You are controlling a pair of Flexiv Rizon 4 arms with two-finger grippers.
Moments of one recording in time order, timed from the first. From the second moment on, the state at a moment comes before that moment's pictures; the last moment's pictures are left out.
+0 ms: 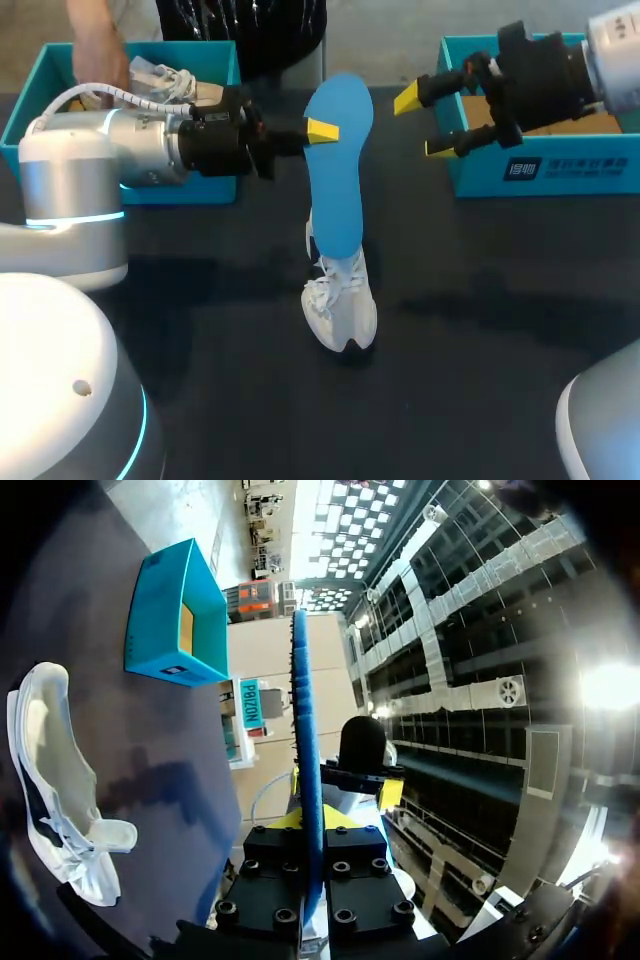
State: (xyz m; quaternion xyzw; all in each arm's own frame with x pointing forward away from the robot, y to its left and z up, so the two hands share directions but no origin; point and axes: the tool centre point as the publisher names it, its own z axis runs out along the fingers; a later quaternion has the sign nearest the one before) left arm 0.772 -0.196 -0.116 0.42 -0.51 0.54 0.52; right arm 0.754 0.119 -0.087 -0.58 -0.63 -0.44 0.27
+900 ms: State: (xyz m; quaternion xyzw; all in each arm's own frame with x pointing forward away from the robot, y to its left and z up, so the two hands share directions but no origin) left arm 0.772 -0.196 -0.116 0.42 -0.51 0.54 0.52; right arm 0.764 0.110 -0.115 -0.53 -0.59 -0.50 0.35
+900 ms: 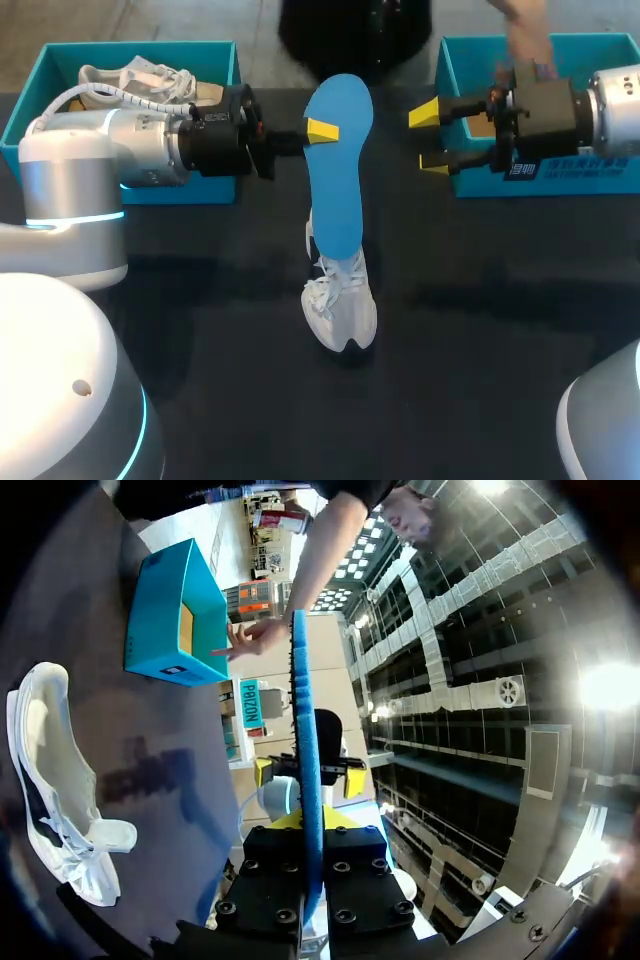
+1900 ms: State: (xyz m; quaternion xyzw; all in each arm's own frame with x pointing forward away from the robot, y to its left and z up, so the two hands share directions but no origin) left arm 0.772 -0.196 -0.116 0.42 -0.51 0.54 0.52; right arm 0.772 0.109 -0.122 -0.52 -0.58 -0.51 0.36
